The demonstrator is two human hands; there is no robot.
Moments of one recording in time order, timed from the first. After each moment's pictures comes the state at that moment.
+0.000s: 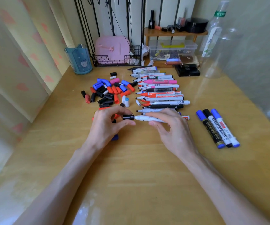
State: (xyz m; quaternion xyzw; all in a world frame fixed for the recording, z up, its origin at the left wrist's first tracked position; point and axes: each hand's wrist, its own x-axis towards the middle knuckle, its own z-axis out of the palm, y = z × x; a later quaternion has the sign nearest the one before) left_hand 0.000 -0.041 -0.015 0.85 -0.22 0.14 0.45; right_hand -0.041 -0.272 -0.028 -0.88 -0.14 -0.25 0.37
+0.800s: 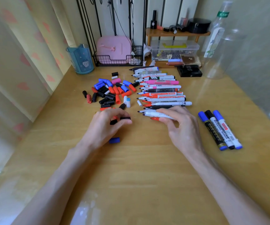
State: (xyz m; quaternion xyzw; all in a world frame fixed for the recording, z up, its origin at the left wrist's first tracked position) left_hand 0.010 -0.024 -0.017 0.89 -0.23 0.10 0.38; right_hand -0.034 -0.285 -0.024 -0.87 -0.10 -0.30 0.37
